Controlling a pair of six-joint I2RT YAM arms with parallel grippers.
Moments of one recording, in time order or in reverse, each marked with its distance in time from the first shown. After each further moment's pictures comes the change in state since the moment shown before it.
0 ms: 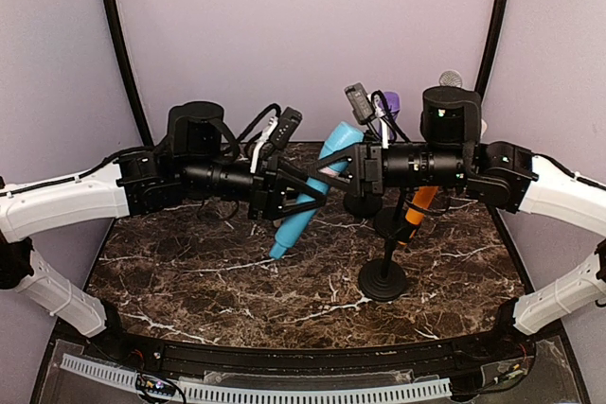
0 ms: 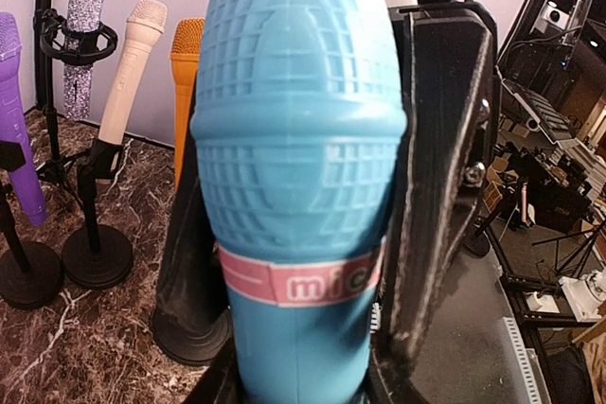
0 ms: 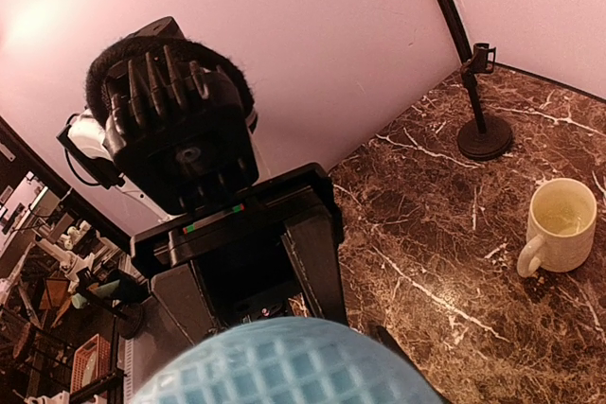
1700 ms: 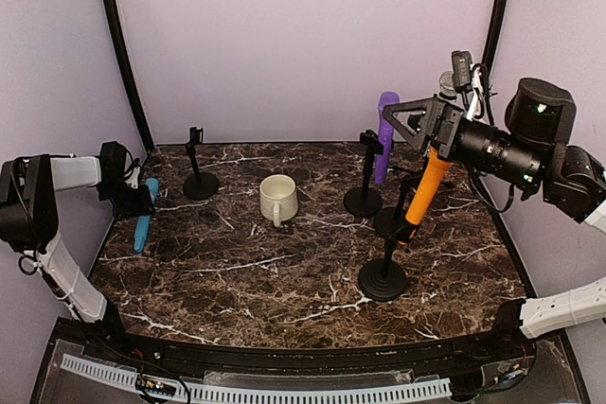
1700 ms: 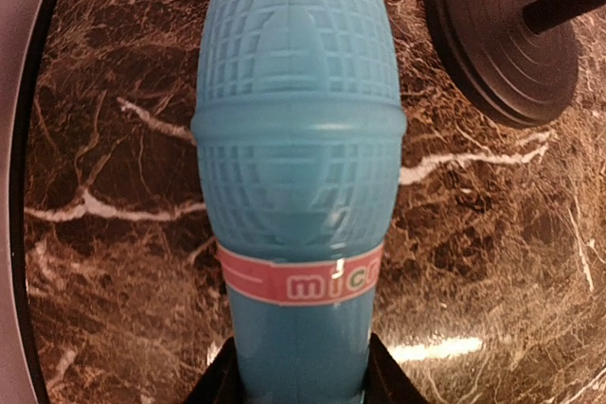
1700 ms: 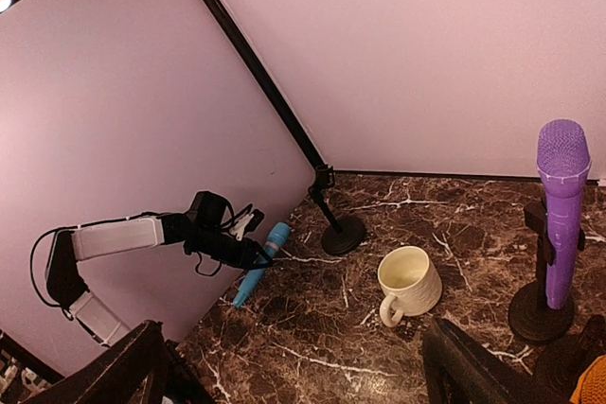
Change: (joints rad) left arm 1.143 0.239 -0.176 -0.497 -0.454 0.167; right arm 0.000 -0.296 -0.014 -0.138 0.539 0.042
